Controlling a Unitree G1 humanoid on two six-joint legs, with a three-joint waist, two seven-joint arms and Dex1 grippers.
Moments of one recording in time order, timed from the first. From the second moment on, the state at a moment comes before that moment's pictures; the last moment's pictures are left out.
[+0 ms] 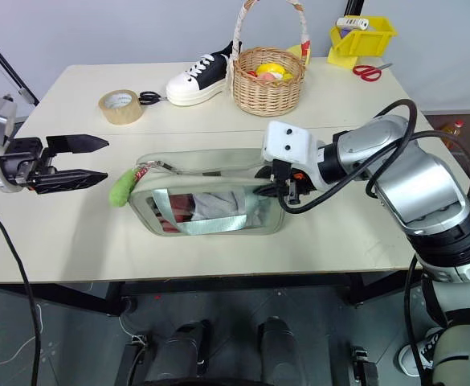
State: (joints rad) left arm -0.58 1.01 0.24 0.18 -0.66 0.58 -1.48; right arm -0.89 -0.89 0.28 -0.36 0.28 0.87 1.18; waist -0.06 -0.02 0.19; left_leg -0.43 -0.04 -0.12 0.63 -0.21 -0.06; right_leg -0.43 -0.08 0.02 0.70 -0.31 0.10
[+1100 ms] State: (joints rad) left arm -0.66 1.01 0.20 0.10 -0.70 0.61 -1.51; right arm -0.89 -0.88 0.28 -0.36 0.33 0.96 1.12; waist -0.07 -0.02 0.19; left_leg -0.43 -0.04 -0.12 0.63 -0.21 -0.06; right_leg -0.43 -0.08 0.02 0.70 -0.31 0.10
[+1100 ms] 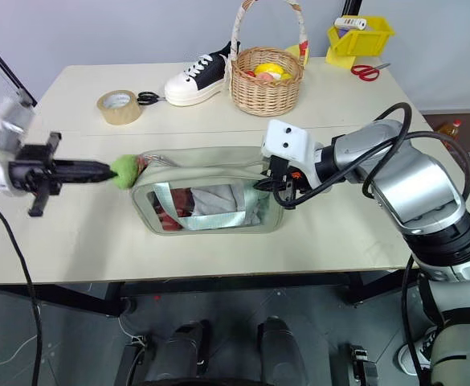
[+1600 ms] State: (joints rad) left arm -0.78 0.79 0.02 0.10 -0.60 0.61 -1.37; right arm -0.89 -0.87 0.28 -0.37 0.34 0.97 1.09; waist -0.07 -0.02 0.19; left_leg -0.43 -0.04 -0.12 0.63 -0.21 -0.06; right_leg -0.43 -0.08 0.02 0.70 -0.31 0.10
